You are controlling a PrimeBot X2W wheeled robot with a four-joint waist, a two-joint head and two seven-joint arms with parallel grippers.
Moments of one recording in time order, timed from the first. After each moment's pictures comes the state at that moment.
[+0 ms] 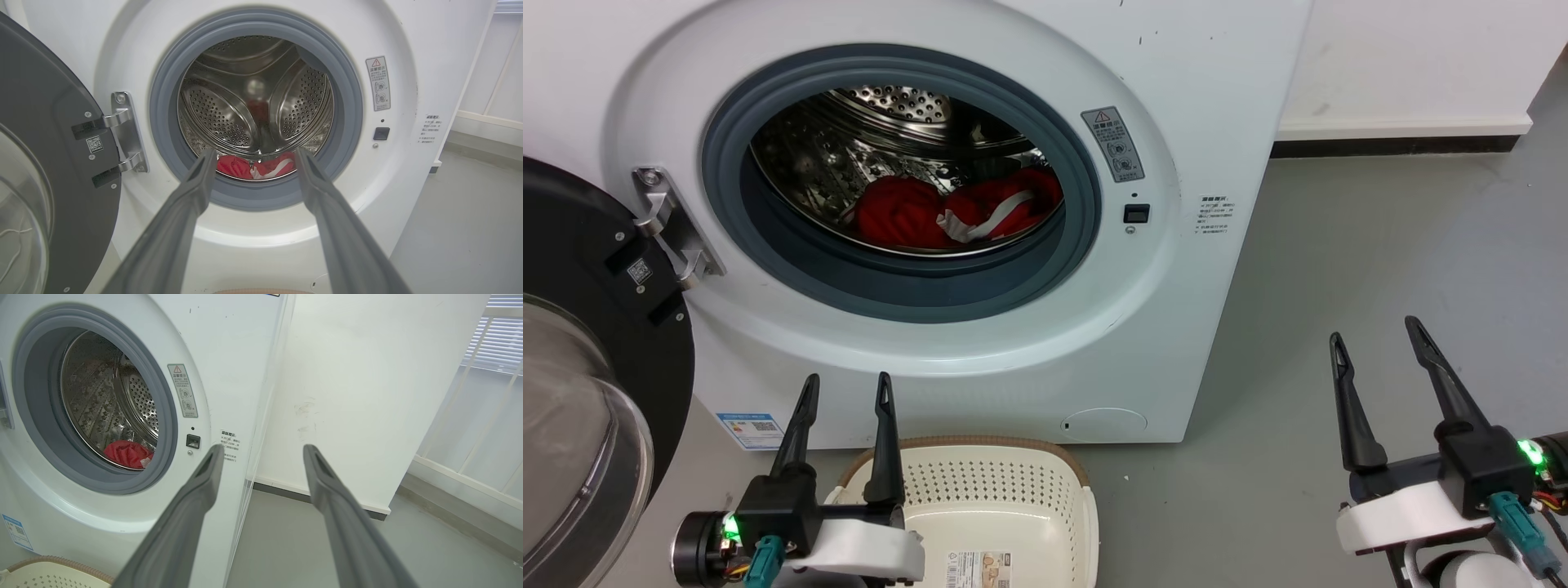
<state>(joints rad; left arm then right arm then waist) 0.02 0.11 -0.16 -0.01 -0.14 0.14 -0.24 -0.03 -0.05 -0.02 -0.02 -0.15 0.13 -0.24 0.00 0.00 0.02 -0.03</state>
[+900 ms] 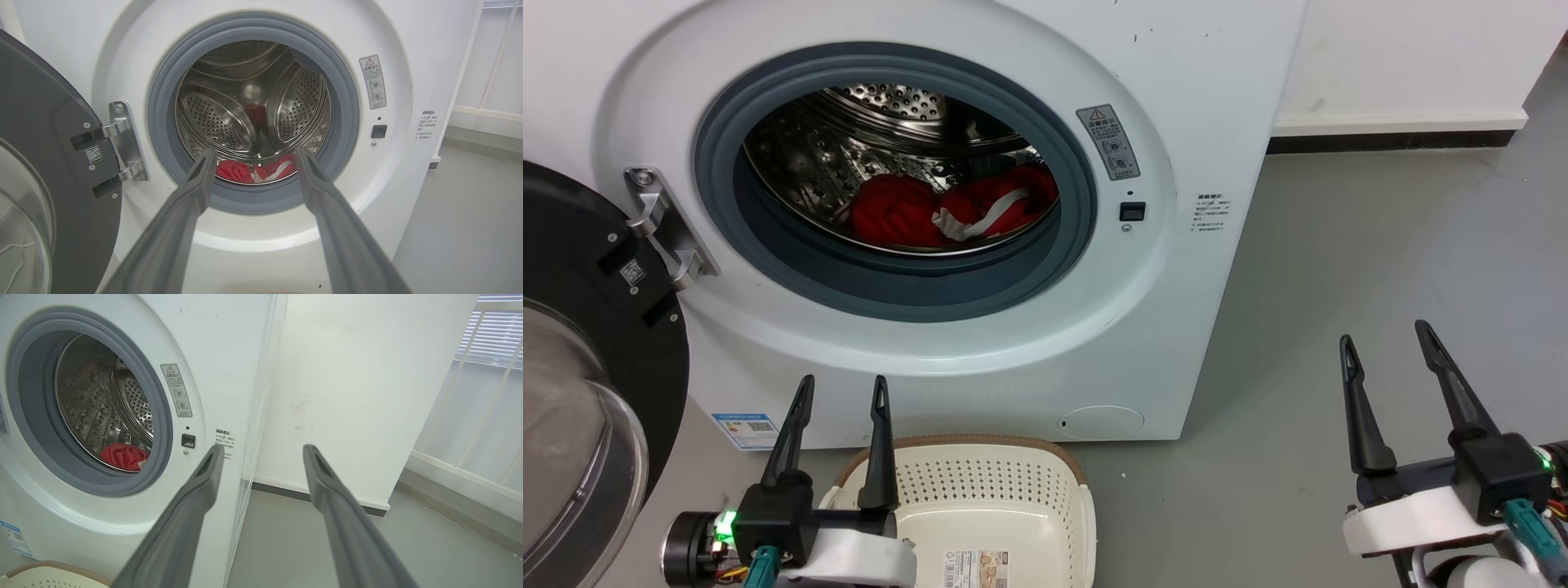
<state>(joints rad) 0.04 0.06 -0.07 -0.02 -0.04 0.04 -0.26 -0.02 -0.05 -0.03 -0.02 -0.13 0.13 -0.26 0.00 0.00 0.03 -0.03</state>
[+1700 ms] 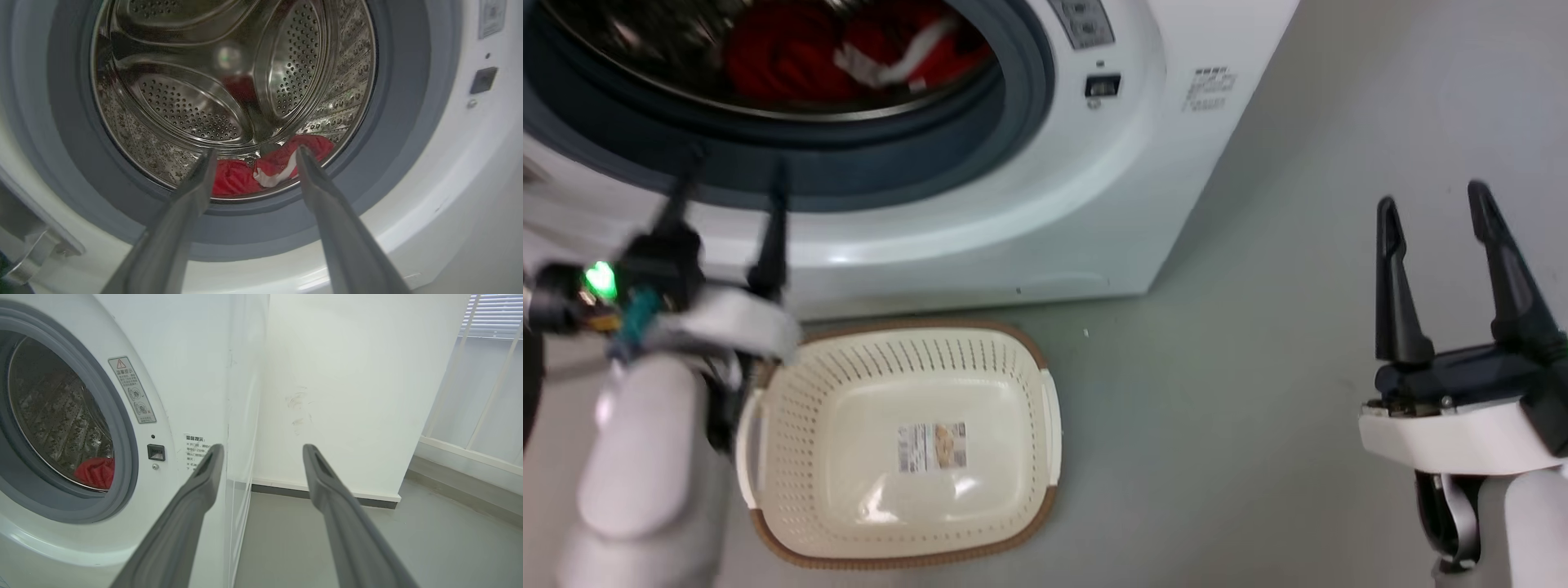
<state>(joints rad) -0.48 0.26 -0.01 0.32 -0.04 -0.12 -0.26 -0.19 -0.05 -0.01 -0.15 -0.02 0.13 -0.26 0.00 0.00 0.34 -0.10</state>
